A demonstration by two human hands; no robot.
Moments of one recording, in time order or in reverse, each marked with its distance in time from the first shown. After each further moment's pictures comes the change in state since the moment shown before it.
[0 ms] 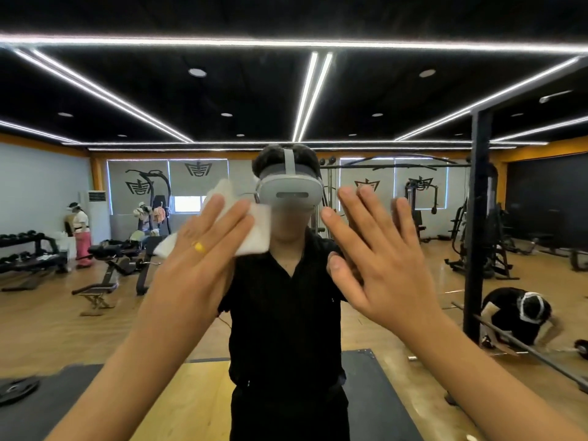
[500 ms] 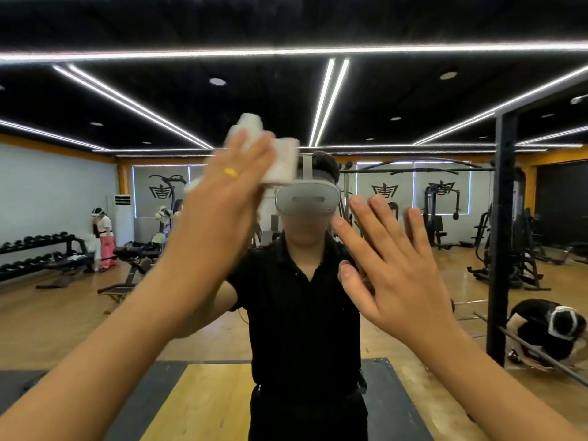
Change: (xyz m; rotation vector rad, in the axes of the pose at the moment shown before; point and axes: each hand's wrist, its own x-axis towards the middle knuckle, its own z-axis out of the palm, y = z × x) left_hand 0.082 -0.004 -0.013 0.001 0.034 -0.131; right_hand 0.000 0.000 0.001 0.003 0.024 0.006
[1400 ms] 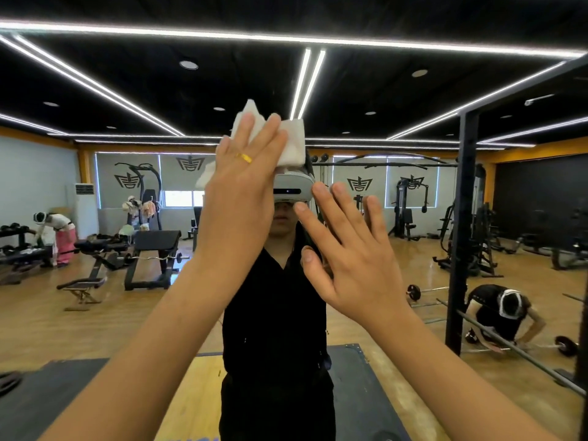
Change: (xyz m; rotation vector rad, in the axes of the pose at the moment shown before) left_hand 0.009 0.064 0.040 -0.111 0.125 -0.058; right_hand -0.002 -0.001 0.001 0.008 0.005 0.013
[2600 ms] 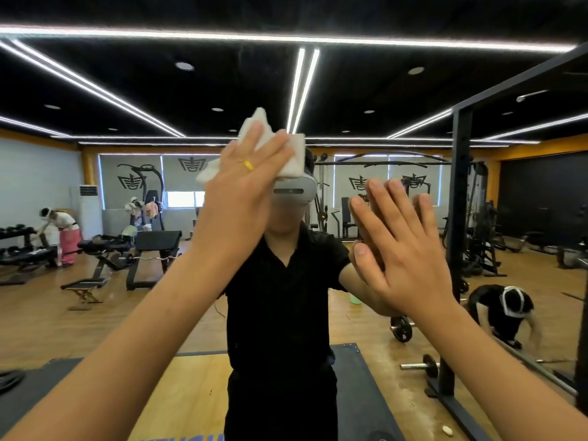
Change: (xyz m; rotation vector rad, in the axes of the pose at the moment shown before) left_hand 0.007 0.052 0.037 -0.054 -0.049 0.119; right_hand -0.055 0.123 -0.041 -0.033 -0.045 0.056
